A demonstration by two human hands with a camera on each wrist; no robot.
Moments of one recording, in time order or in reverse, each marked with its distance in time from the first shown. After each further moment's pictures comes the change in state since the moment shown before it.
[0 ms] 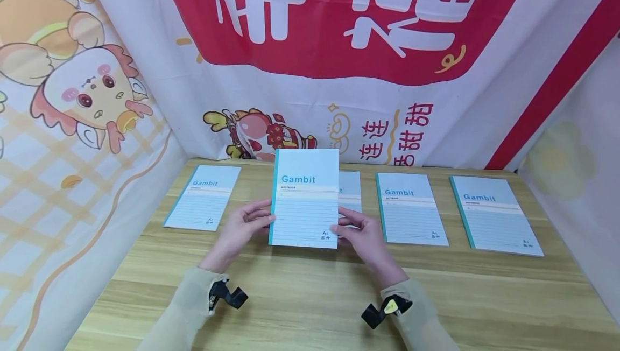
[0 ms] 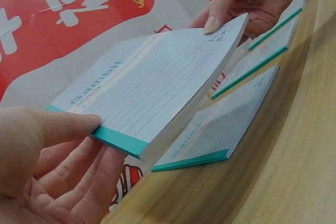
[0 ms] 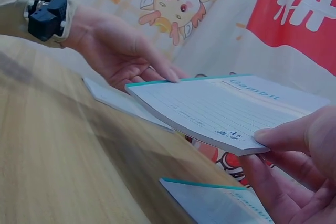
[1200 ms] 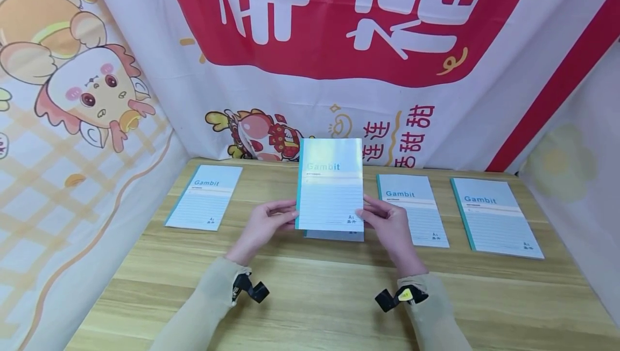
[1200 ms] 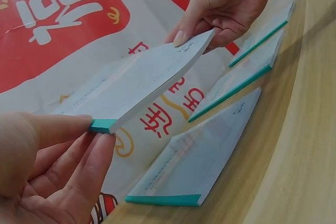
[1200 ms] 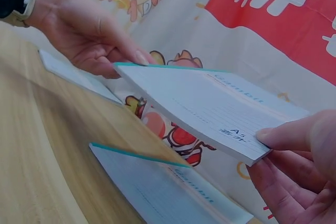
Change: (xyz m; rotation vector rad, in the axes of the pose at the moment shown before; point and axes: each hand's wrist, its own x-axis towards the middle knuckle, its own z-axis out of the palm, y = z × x) left_hand 0.014 0.006 0.041 -0.061 -0.092 -0.010; right_hand 0.011 -0.017 -0.044 -0.113 0.143 0.026
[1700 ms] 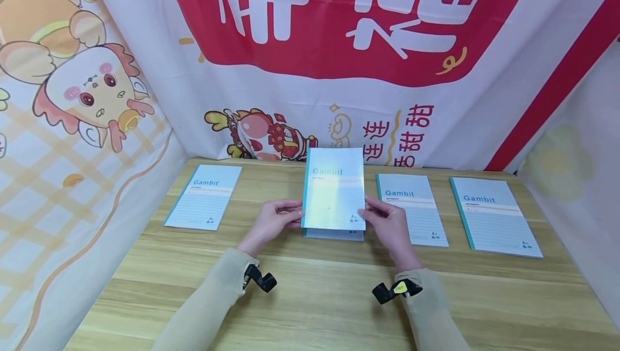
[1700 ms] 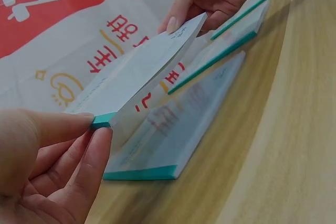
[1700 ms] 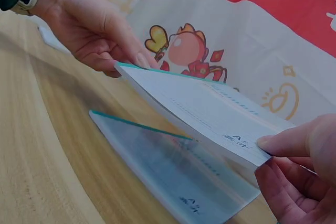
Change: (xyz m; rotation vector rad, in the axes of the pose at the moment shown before) left_hand 0.028 -0.018 0.008 0.036 0.008 -0.045; right_hand 0.012 0.014 0.001 -0.072 0.054 0.016
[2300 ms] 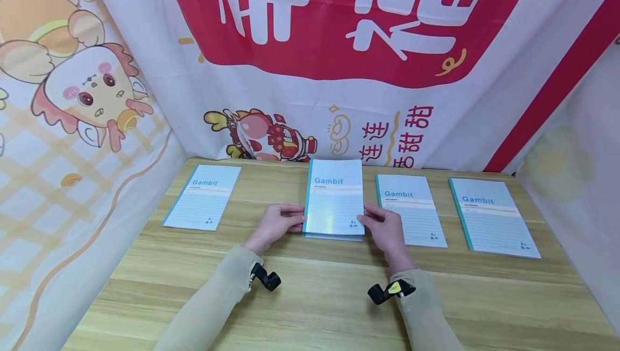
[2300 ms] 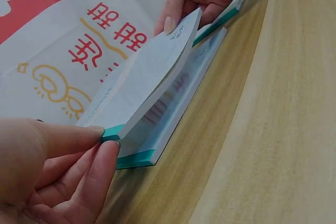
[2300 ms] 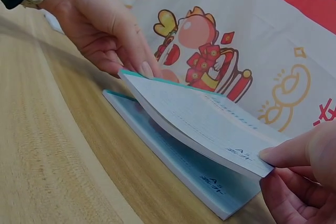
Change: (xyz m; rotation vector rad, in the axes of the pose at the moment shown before) left_hand 0.011 -0.014 0.007 0.037 0.013 -0.023; right_hand 0.008 0.018 0.008 -0.070 0.021 0.087
